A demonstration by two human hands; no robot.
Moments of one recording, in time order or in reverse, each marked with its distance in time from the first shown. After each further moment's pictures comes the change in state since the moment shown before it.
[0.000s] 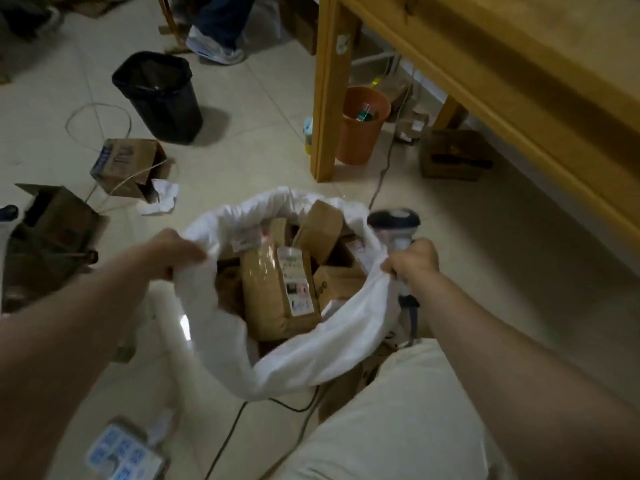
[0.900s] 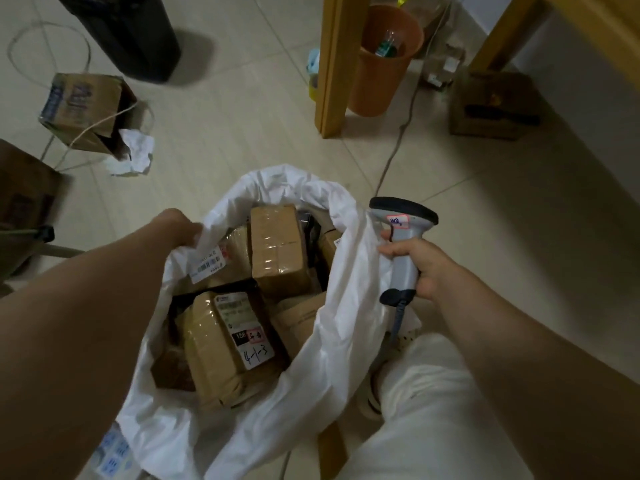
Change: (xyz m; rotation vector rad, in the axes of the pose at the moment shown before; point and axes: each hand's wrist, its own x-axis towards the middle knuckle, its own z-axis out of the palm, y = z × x) left_hand 0.132 0.015 0.050 0.580 0.180 -0.080; right_hand 0.123 0.023 0.059 0.386 -0.461 0.323
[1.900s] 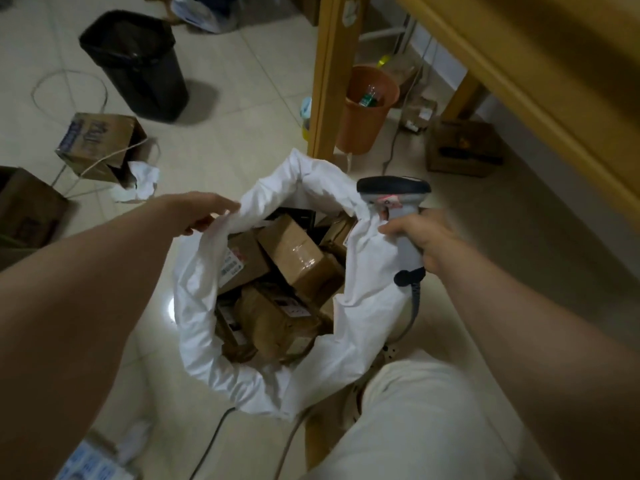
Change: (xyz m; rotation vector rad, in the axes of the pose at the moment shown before) left_hand -0.055 0.048 -0.058 -0.331 -0.329 0.091; right_hand -0.083 -0.064 0.004 -0.344 0.291 -0.270
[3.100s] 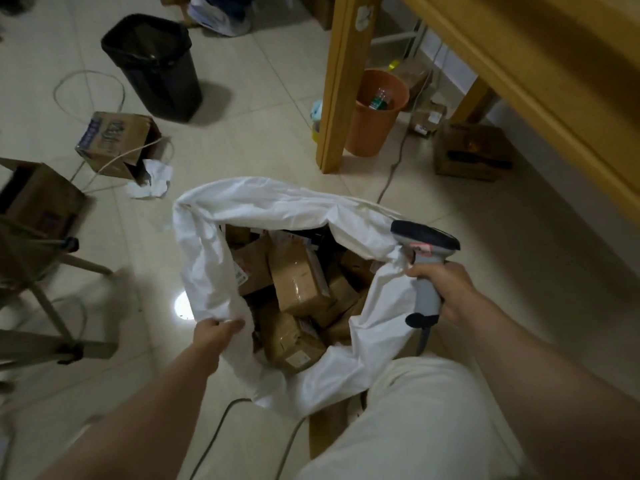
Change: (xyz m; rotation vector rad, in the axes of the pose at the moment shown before) left_hand -0.038 -0.162 0.143 -0.621 0.238 -0.190; right_hand 0.005 0.080 -0.019 0.075 0.022 0.128
